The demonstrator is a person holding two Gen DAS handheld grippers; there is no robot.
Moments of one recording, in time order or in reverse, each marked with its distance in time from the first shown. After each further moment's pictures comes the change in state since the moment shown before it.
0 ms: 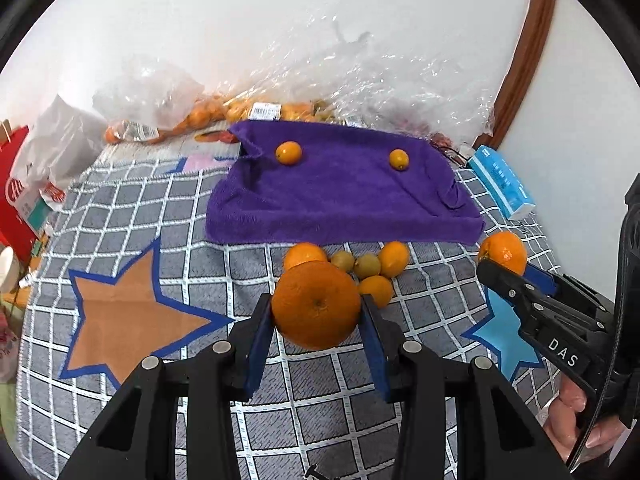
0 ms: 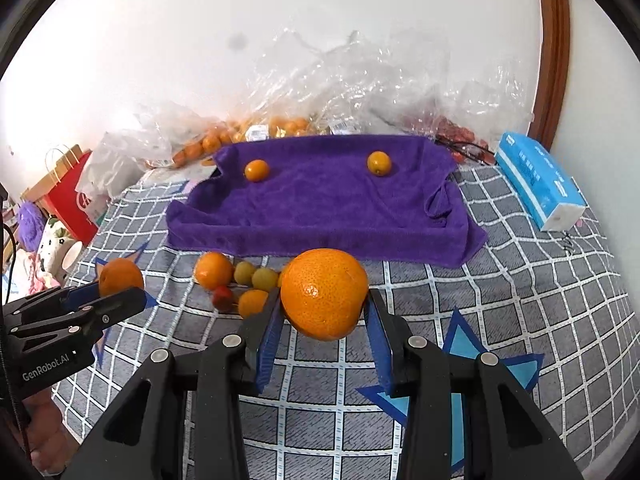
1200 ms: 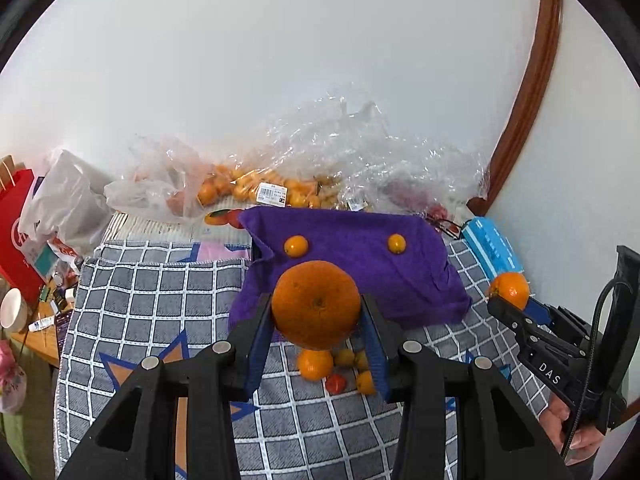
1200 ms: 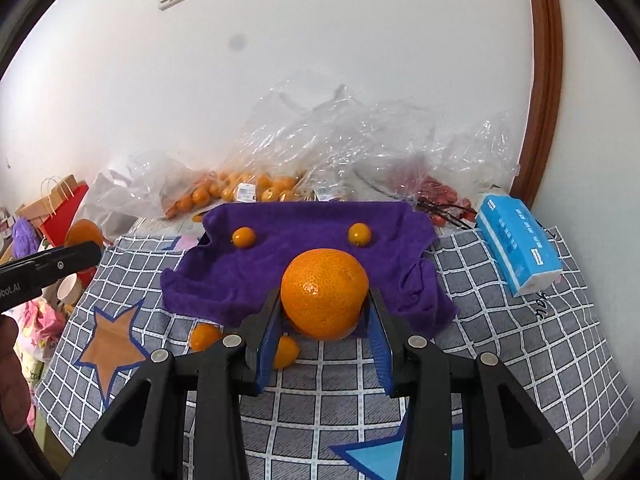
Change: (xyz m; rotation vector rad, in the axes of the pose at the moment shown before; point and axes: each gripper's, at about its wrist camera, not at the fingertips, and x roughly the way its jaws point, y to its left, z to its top) left arm -0.033 0.019 0.080 -0.021 -0.119 -0.021; right arm -0.020 -0.015 0.062 -0.012 -0.099 -0.040
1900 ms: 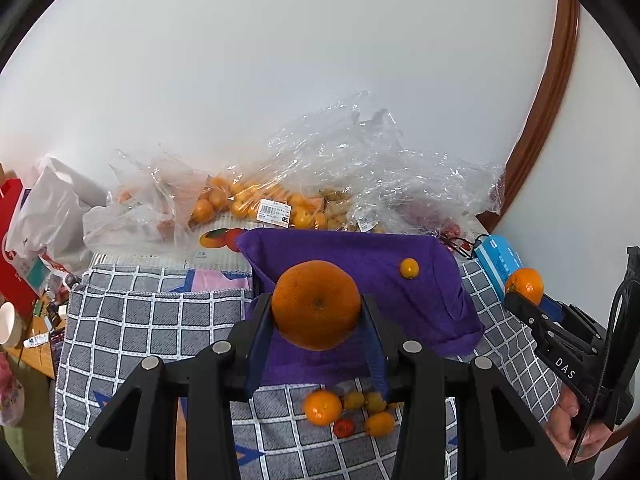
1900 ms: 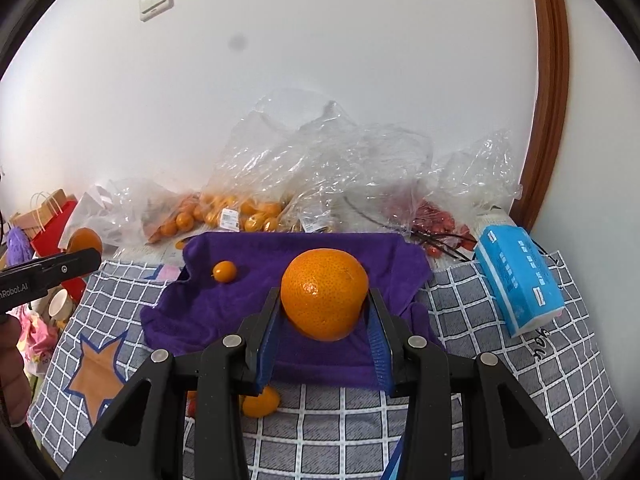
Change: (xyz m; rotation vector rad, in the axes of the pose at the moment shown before) left arm 0.040 0.012 0.040 -0.006 0.008 -0.001; right arm 0.033 -0.013 0.040 0.007 -0.028 -0.016
